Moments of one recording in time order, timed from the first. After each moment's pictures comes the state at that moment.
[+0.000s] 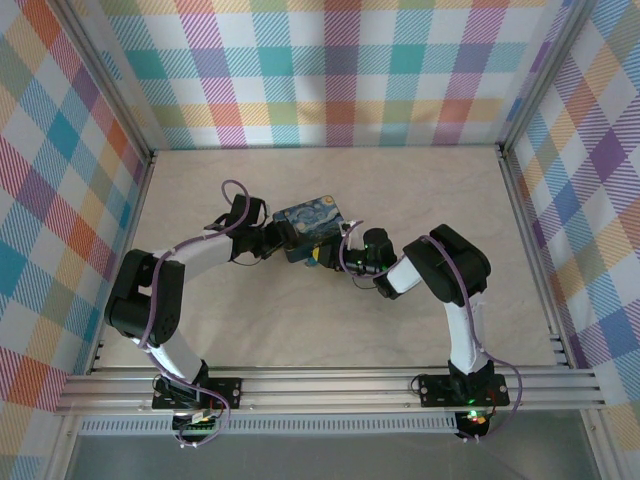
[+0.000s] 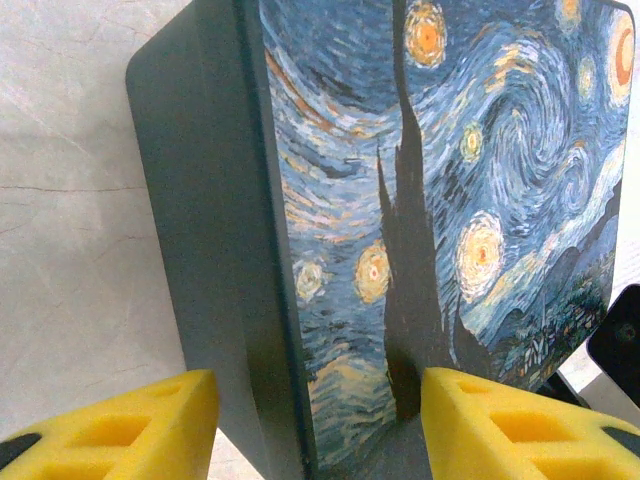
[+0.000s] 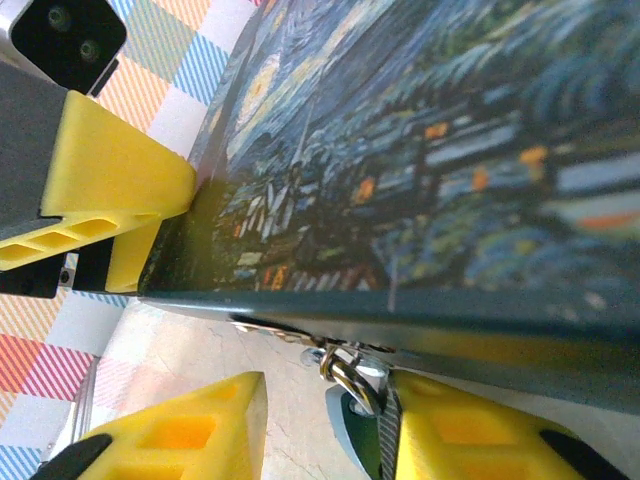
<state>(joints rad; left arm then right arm) -0.33 1.67 0.96 -0.19 0.35 -0.79 0.59 2.08 0.75 1.04 -0.56 0.75</state>
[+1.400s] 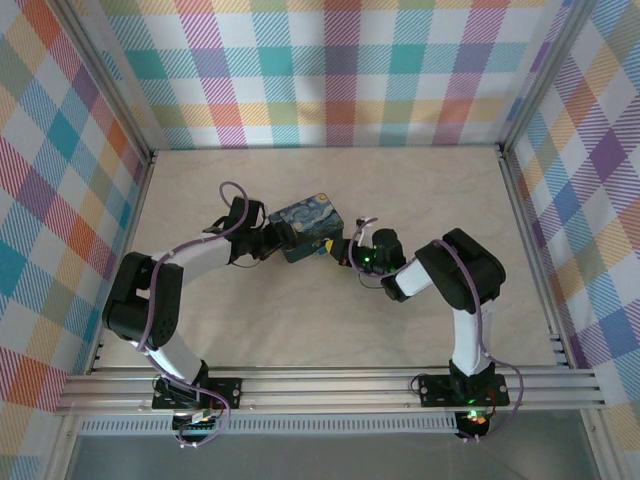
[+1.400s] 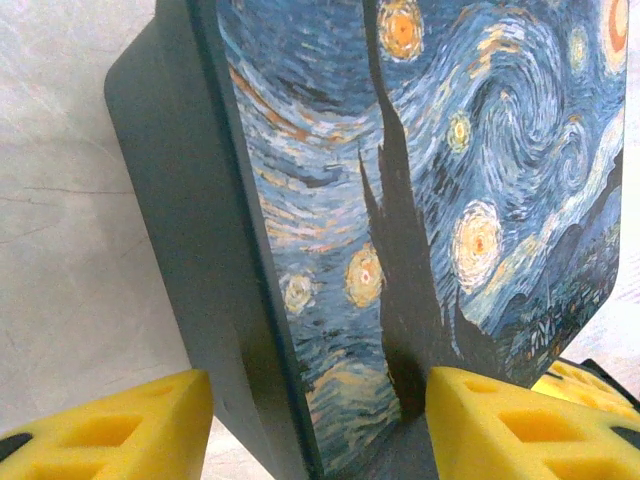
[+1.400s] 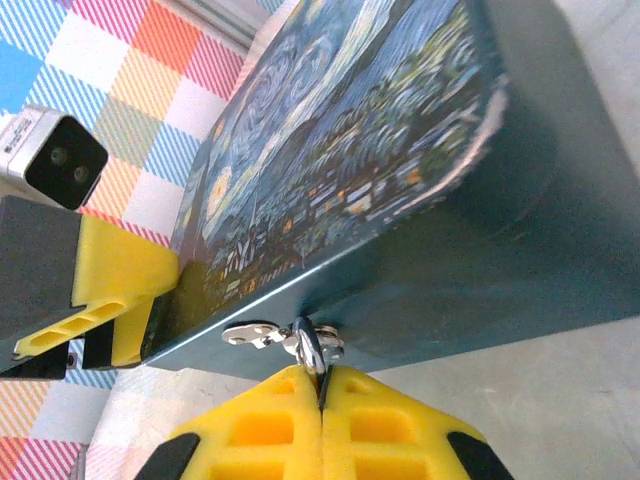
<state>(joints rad) -0.33 1.65 0.93 -0.16 0.33 -0.79 0.56 1.97 0.66 1.03 -0.40 0.84</state>
